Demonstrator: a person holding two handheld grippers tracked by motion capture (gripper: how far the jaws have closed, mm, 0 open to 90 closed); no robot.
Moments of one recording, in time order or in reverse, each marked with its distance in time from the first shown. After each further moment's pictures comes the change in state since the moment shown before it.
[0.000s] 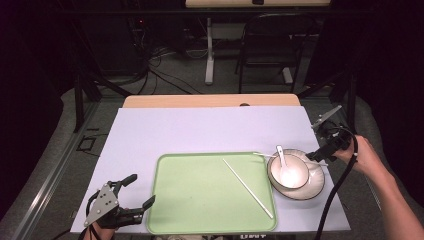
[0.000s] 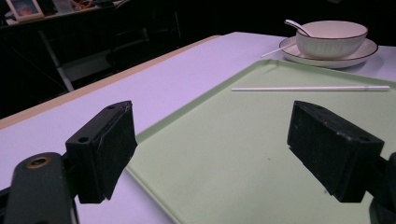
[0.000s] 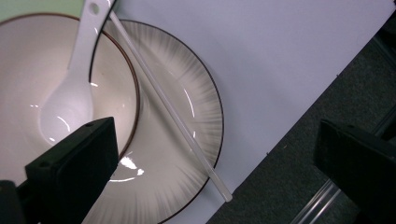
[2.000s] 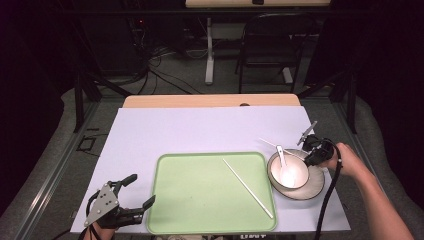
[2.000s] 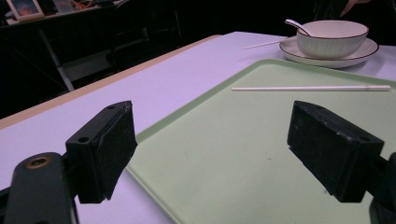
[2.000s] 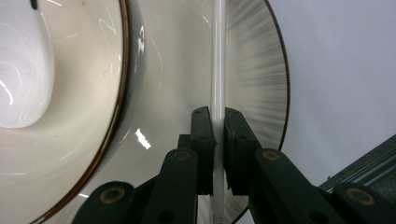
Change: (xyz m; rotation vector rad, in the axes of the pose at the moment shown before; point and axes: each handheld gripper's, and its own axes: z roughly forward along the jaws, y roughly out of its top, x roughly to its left) left arm 0.000 0.000 0.000 -0.001 0.002 -0.001; right arm 0.007 -0.009 0.070 0.151 0.121 -0.129
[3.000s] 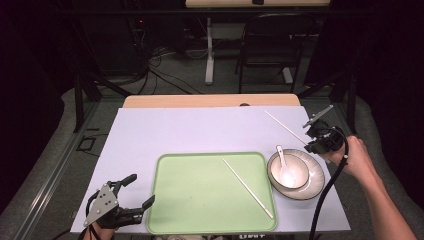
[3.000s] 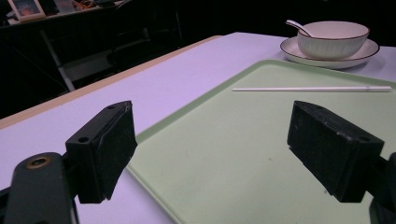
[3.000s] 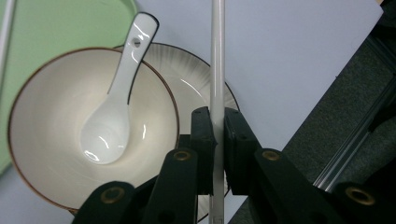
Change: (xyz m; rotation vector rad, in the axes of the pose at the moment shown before) left arm 0.001 0.000 0.000 -0.003 0.001 0.000; right arm 0.037 0.019 -0.087 -0.170 -0.177 0.205
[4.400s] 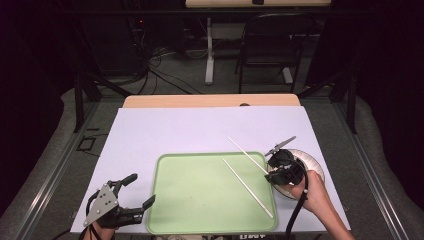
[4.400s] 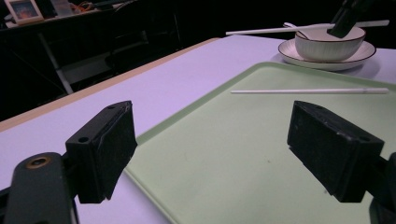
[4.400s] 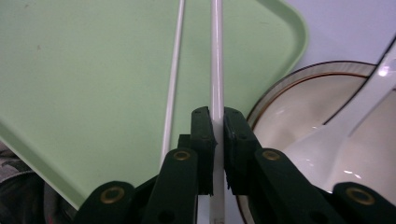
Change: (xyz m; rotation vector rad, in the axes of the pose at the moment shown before) left arm 0.000 0.001 0.001 -0.007 -0.009 0.002; right arm 0.129 0.005 0.021 -0.030 0.172 0.086
